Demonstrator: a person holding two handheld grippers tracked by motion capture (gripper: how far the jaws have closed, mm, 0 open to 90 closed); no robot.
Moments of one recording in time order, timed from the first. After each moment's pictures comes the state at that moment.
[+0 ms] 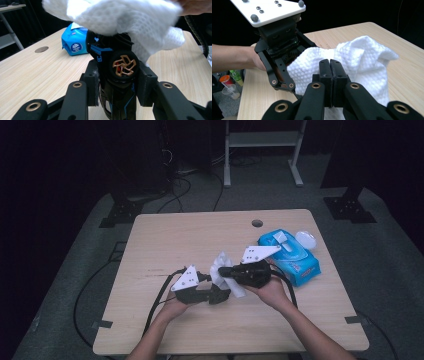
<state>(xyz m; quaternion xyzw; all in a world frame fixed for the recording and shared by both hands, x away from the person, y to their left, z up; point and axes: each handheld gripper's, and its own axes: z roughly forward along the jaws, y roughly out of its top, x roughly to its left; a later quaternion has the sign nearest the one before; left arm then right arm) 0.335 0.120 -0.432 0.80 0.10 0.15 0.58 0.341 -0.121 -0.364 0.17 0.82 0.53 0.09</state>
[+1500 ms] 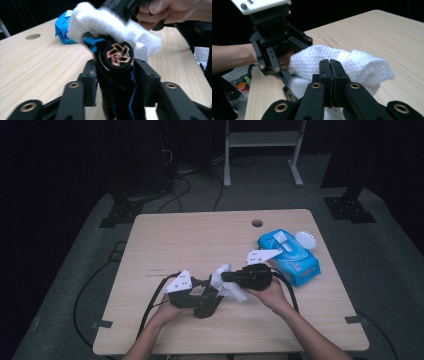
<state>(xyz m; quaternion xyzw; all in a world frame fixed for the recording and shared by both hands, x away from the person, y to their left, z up) 0.331 0.136 -0.444 0.80 0.12 0.11 0.57 0.352 -0.128 -0.396 0.20 0.81 0.55 0.03</state>
